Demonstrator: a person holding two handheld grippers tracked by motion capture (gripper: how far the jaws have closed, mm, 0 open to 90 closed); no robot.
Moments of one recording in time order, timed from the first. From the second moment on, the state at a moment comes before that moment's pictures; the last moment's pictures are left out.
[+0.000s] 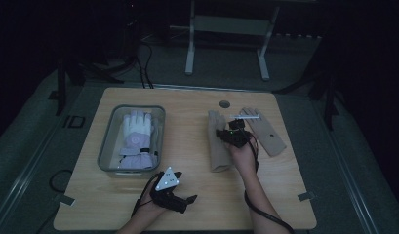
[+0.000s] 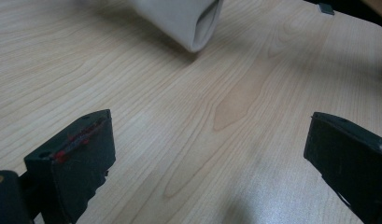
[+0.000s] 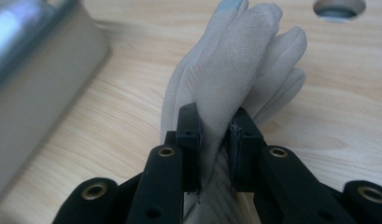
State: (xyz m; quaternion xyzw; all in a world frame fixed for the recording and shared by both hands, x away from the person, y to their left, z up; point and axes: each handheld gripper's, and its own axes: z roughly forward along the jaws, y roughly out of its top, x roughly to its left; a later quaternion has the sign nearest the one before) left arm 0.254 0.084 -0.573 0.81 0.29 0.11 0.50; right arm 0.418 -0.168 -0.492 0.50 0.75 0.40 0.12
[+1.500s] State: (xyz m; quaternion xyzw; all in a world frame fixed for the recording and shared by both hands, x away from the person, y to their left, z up) left arm 0.253 0.083 -0.574 0.81 0.29 0.11 0.50; right arm 0.399 -0.160 -0.518 0.45 0.79 0.39 0.13
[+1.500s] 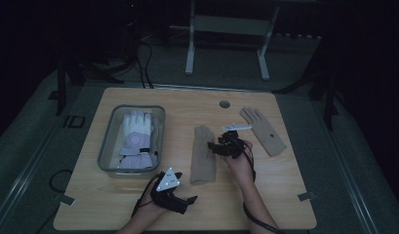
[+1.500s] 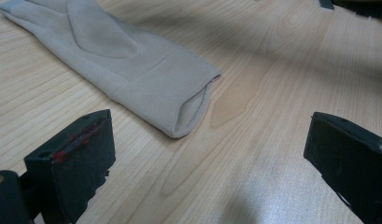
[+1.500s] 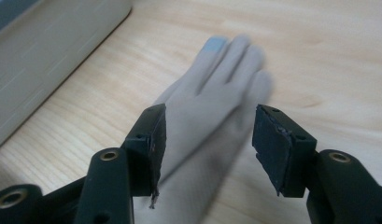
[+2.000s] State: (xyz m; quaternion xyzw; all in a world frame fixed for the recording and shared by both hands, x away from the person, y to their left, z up) left arm 0.254 0.083 -0.574 0.81 0.29 0.11 0.49; right arm 0.408 -0.244 -0.491 0.44 0.78 0.38 0.21
